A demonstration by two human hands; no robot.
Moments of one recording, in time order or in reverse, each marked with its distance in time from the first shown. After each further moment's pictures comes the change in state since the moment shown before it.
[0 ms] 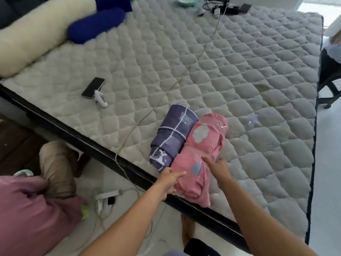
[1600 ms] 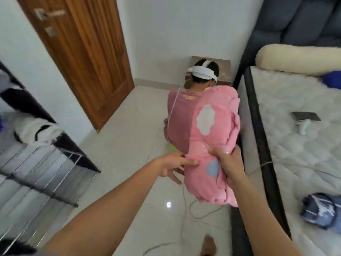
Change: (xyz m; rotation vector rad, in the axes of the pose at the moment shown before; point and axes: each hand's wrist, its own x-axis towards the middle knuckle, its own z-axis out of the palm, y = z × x) left_hand -0.292 -0.303 -0.177 -0.608 0.463 0.192; right_hand -0.367 0.076 0.177 -0.390 -1.107 -0.628
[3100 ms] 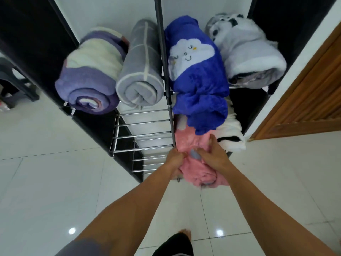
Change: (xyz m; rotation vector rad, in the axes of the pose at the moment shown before) left_hand -0.152 -0.303 -0.456 -1.274 1.364 0.037; right_hand -0.061 0.078 0.709 -0.924 -1.444 -0.451
